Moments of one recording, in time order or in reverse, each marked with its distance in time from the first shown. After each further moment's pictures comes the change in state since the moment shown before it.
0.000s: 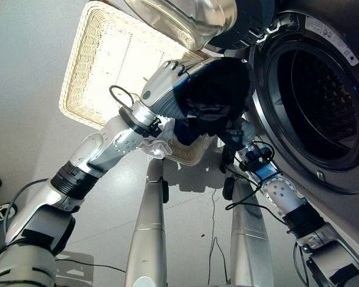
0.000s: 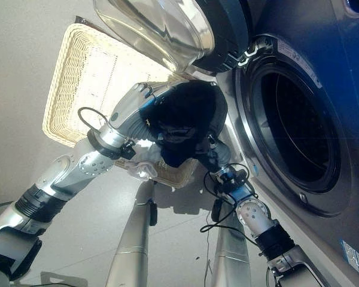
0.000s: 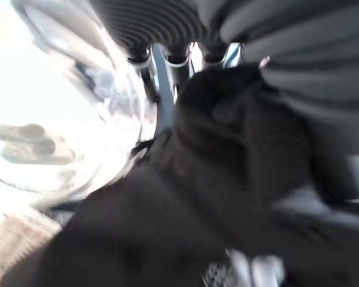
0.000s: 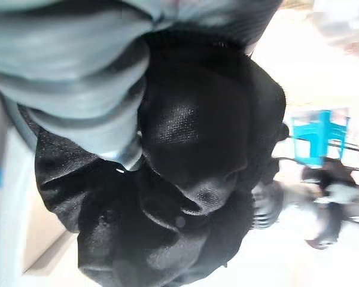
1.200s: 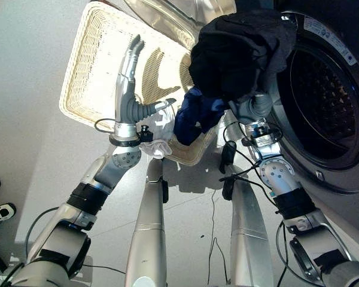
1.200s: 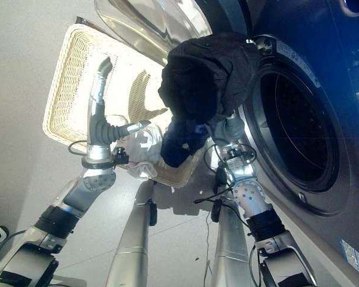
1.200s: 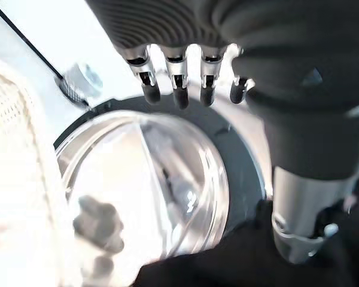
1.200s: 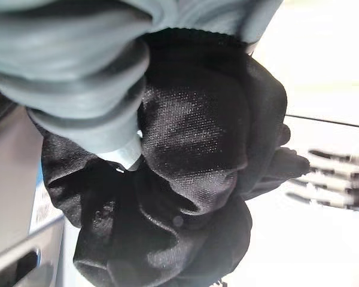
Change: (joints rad) left arm 0.173 -0.213 0.155 0.206 -0.169 -0.160 0.644; right arm -0.125 0.115 -0.096 0.111 0.045 -0.055 -0.066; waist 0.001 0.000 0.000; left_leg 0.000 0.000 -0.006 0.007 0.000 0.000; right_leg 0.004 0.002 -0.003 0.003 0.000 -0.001
